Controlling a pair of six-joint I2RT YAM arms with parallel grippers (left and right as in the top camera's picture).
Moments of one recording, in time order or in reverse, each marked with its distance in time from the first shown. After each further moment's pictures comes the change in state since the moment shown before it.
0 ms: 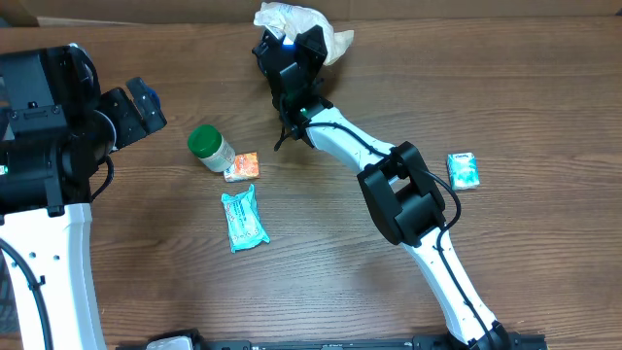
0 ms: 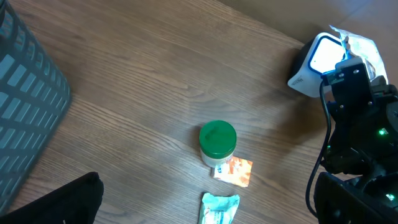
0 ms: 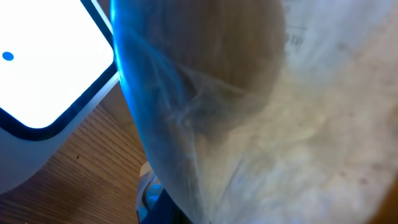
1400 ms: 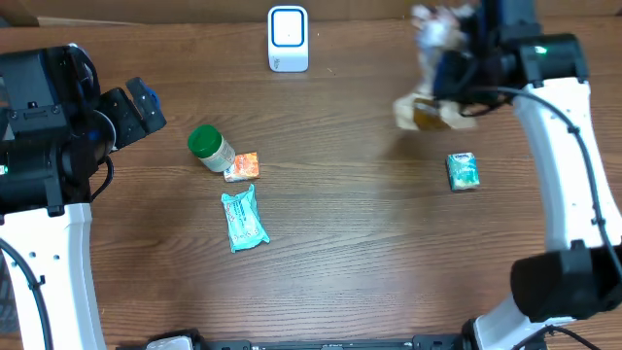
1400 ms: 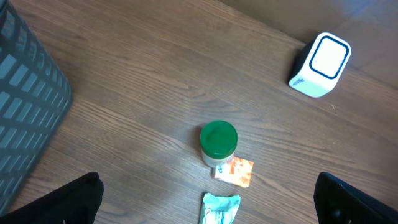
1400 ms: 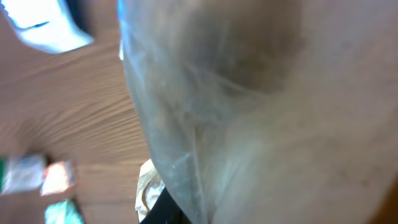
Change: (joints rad) left arm 0.000 0.000 0.000 0.000 -0.003 0.000; right arm -0.598 -0.807 -0.273 -1.436 -1.151 1.348
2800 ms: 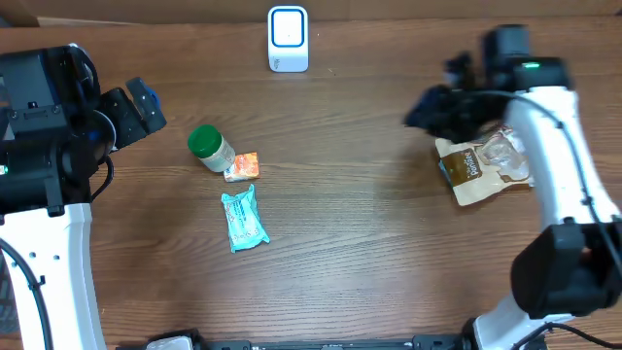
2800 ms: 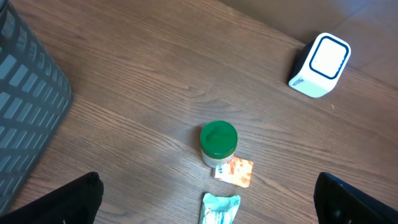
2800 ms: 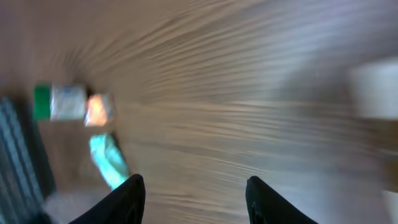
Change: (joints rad) left arm 0.000 0.000 0.000 0.000 0.000 0.000; right arm 0.069 0.013 -0.164 0.033 -0.300 -0.082
